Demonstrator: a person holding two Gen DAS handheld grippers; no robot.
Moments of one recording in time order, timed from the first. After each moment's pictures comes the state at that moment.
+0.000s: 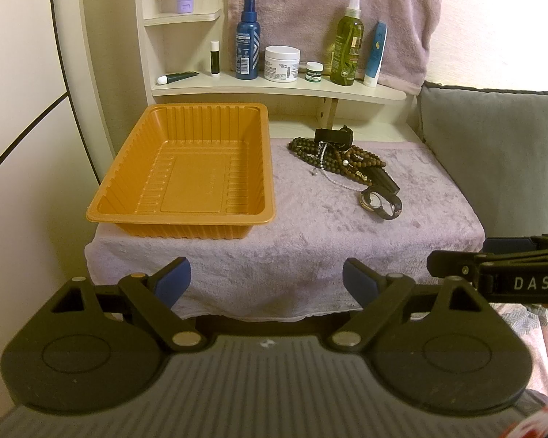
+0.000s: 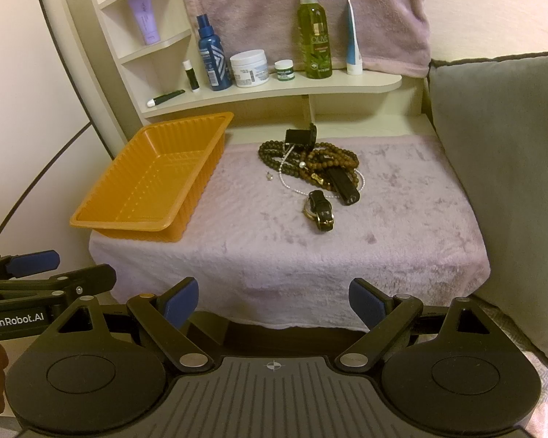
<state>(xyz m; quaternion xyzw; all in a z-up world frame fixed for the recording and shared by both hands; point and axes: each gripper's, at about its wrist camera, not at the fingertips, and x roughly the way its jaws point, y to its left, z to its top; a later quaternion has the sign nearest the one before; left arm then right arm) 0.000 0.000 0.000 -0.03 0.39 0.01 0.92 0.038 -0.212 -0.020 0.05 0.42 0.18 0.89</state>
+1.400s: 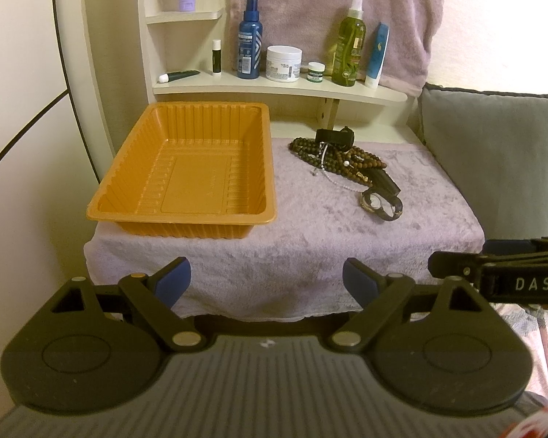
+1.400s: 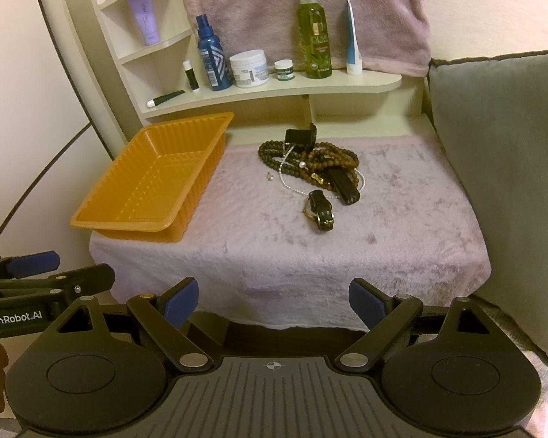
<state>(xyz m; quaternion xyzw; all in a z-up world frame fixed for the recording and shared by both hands) 0.000 0.003 -0.004 -0.03 0.39 0.00 0.92 0.044 -0.210 -0.016 0.06 0.41 0.18 0.89</state>
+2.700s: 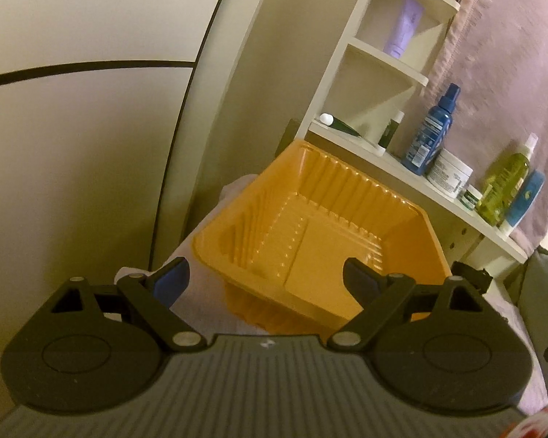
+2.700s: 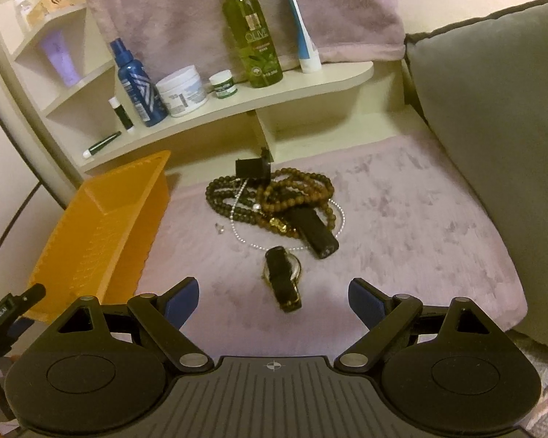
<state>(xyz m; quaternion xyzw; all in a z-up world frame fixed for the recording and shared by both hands) 0.072 0.155 -0.110 -0.22 0.22 0.14 0.94 0.148 -0.228 -0.077 0.13 0.40 0.14 0.90</state>
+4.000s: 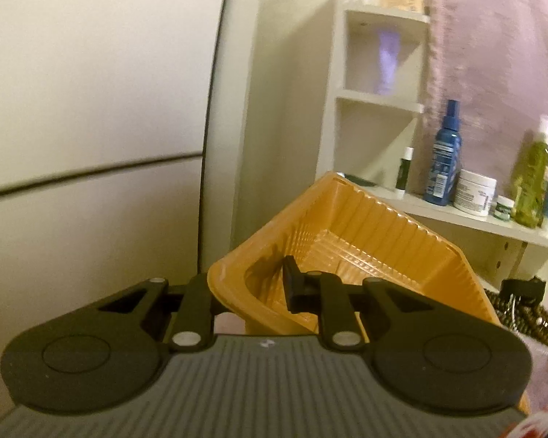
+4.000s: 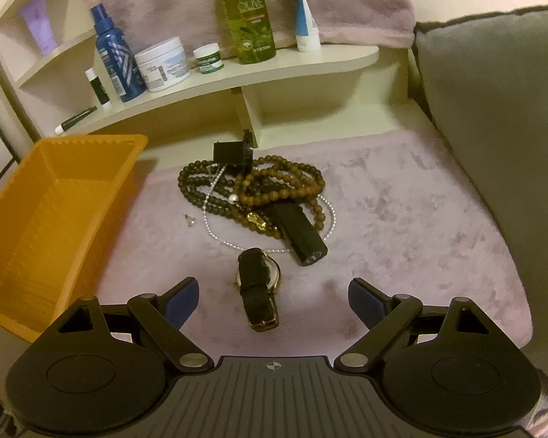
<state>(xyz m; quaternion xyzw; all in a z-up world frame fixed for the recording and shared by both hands) 0.079 0.136 -0.102 -0.07 0.13 0.22 0.96 0.175 -0.220 -0.105 0.08 0.41 0.13 0.90</state>
